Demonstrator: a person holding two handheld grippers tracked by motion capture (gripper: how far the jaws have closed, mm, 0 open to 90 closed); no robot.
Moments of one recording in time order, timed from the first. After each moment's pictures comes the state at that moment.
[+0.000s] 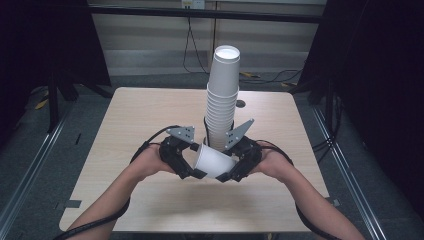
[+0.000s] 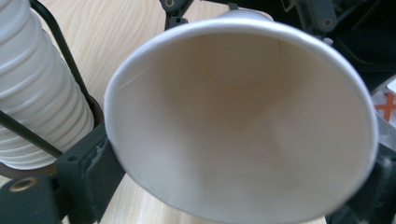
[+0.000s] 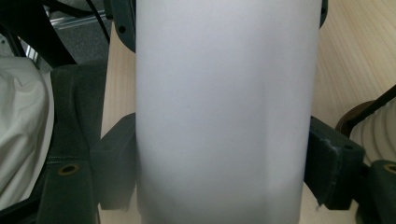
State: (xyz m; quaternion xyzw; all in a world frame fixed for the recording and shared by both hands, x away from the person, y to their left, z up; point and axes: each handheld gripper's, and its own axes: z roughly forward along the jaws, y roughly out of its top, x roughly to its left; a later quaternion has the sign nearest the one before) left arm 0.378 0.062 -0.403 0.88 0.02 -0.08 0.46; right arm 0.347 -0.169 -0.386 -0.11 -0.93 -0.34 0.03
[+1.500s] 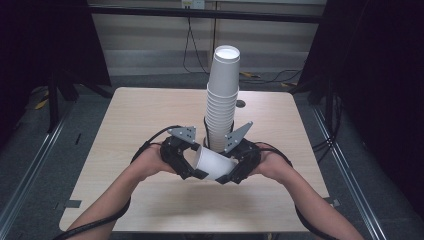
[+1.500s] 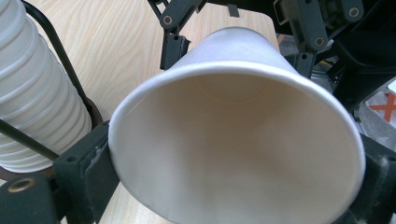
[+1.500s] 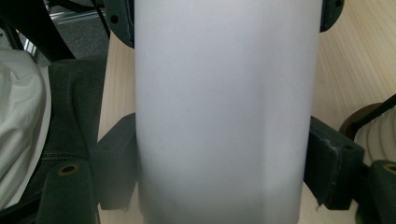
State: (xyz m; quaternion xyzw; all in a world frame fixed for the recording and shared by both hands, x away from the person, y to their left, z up) left arm 0.375 0.059 -0.399 0.88 0.03 -0.09 0.46; right arm 0.345 -0.168 -0.391 -0.10 -0.93 -0.34 0.02
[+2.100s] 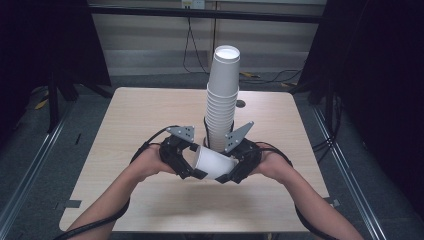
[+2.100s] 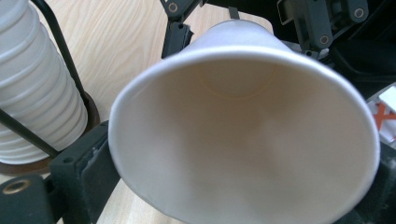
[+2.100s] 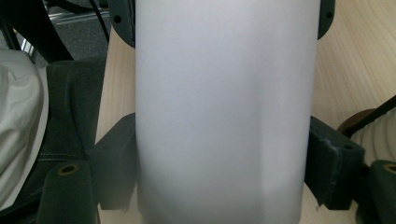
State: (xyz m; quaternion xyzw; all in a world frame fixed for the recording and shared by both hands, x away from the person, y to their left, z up) left arm 0.377 0.062 -0.403 0.88 0.05 -0.10 0.46; right arm 0.344 -0.168 -0.389 -0.10 -0.93 -0.34 0.01
